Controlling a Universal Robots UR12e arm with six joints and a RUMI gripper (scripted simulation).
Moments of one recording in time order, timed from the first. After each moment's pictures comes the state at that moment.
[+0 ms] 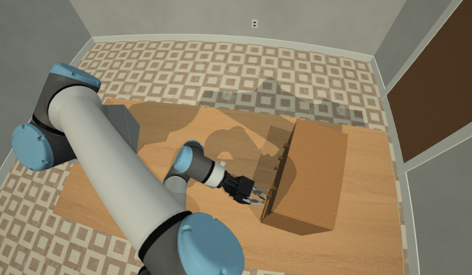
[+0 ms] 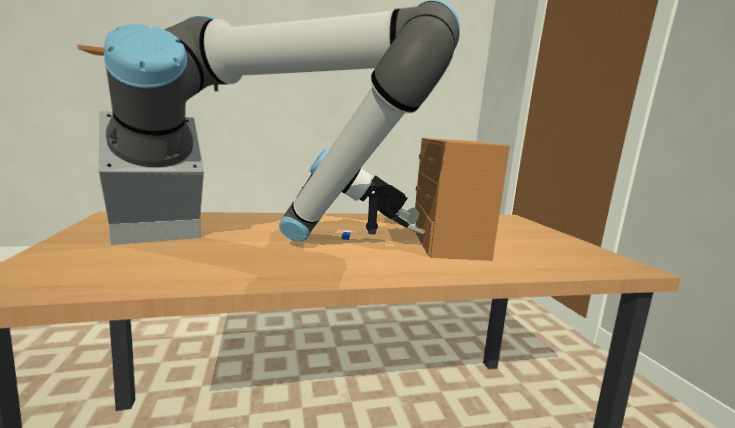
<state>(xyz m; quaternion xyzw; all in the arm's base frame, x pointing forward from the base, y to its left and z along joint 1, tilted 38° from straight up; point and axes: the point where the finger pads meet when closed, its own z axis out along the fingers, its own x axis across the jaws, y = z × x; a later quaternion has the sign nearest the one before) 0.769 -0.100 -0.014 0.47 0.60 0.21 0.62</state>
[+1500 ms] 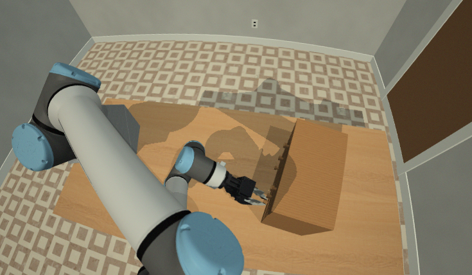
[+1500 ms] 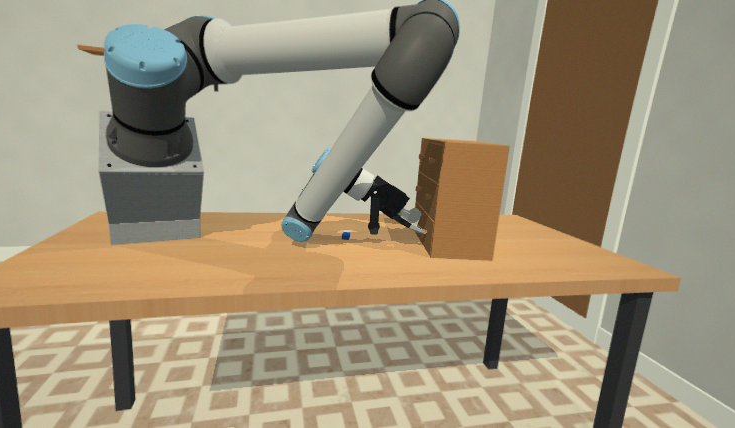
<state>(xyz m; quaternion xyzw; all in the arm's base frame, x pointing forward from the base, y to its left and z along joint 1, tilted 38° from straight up) 0.774 -0.100 -0.012 0.47 0.60 0.21 0.62</state>
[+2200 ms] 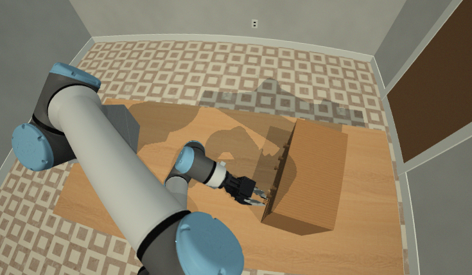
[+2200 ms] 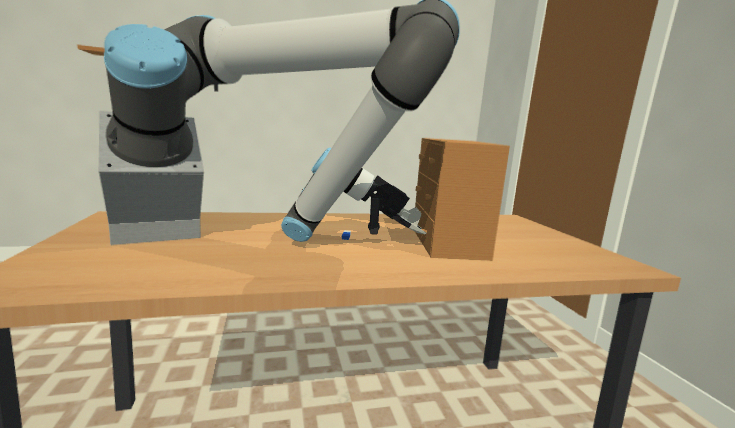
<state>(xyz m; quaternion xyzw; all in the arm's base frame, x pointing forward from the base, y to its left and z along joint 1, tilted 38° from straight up) 0.775 -0.100 -0.012 0.47 0.60 0.21 0.62</state>
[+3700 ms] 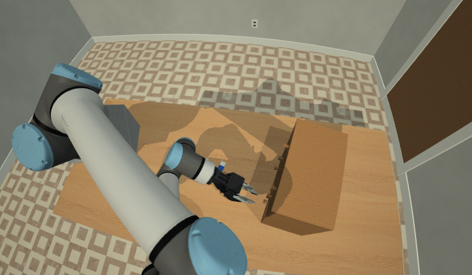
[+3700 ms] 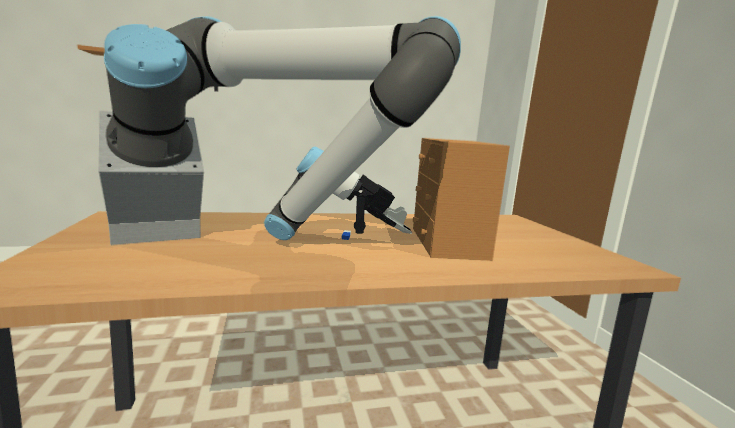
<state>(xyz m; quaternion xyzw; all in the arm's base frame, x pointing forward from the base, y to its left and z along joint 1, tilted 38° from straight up) 0.733 -0.098 -0.024 0.47 0.60 0.21 0.62</state>
